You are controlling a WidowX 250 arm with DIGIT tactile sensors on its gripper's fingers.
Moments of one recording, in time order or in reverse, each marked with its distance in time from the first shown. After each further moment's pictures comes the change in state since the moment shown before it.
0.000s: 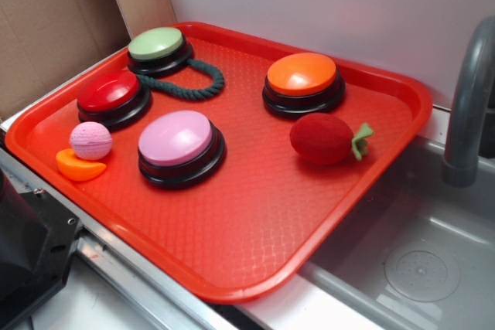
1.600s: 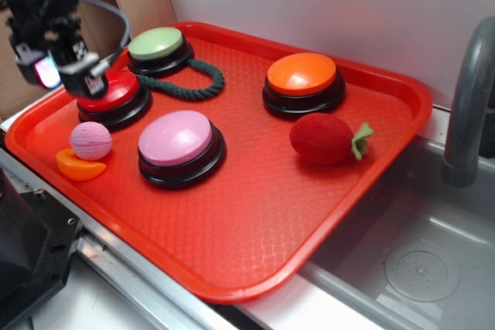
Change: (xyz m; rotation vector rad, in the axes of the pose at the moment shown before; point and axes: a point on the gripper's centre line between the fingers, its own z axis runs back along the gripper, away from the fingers) arm 0.021 0.086 -0.154 -0.056 0.063 0.169
